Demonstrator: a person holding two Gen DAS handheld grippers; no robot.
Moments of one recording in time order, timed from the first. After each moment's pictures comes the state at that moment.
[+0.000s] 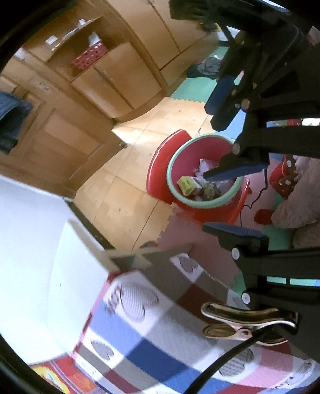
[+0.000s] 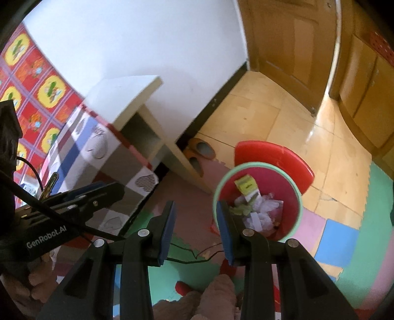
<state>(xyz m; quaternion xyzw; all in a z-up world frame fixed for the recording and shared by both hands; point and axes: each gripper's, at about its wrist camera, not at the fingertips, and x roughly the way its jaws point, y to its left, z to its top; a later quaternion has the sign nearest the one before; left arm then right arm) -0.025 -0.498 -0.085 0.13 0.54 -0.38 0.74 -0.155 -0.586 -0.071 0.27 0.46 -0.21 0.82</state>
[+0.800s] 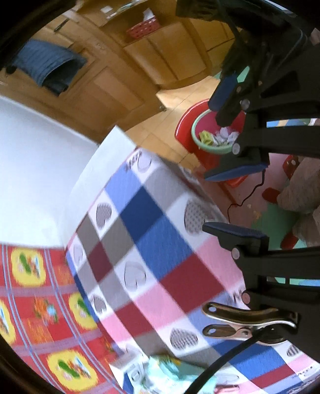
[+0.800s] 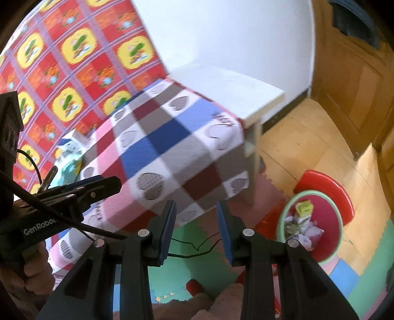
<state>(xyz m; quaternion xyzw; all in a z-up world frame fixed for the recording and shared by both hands) 0.024 -0.302 -0.027 0.05 0.51 -0.26 0.82 -0.070 -0.435 -0.023 0.18 0.46 -0.07 0.87</state>
